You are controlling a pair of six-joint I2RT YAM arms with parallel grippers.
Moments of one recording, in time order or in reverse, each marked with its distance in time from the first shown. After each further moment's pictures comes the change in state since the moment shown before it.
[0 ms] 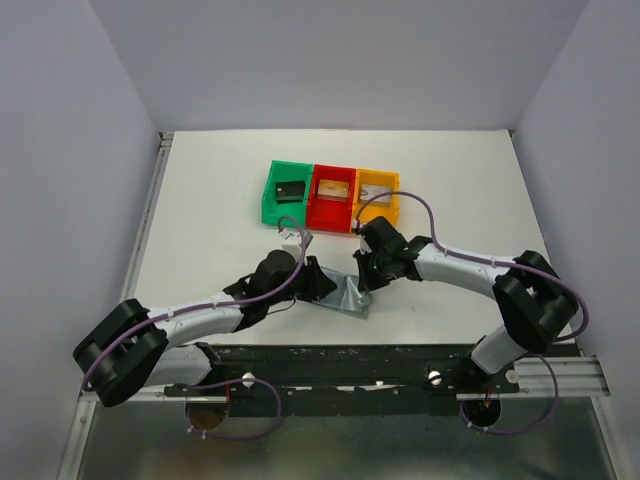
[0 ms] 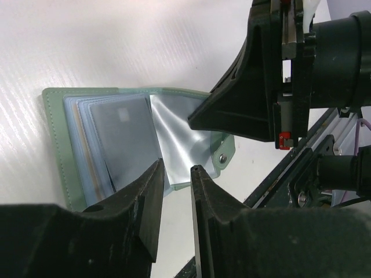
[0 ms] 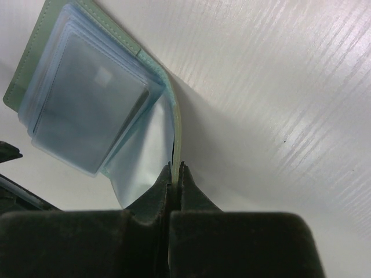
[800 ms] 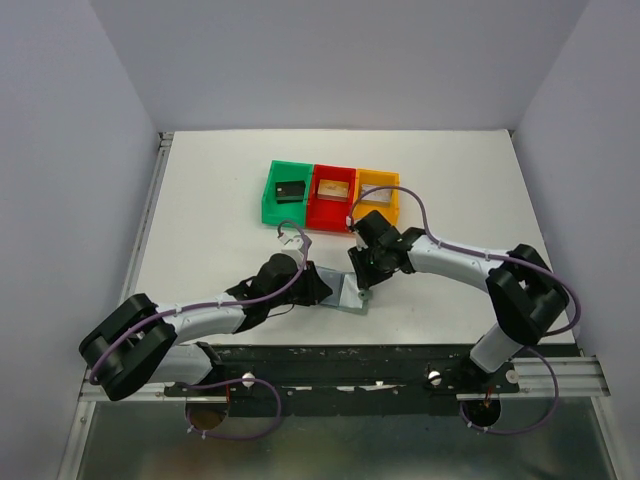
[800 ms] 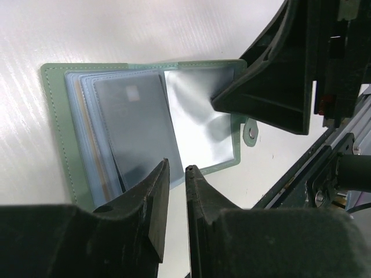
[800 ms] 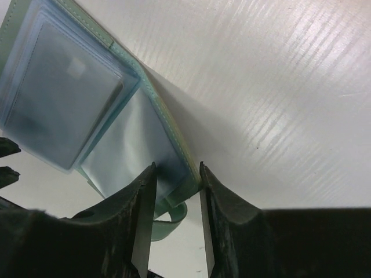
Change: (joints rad) left arm 0.000 0.045 -0.031 0.013 -0.015 -0.012; right arm 0.000 0.071 0.105 -0.098 0.048 -0.098
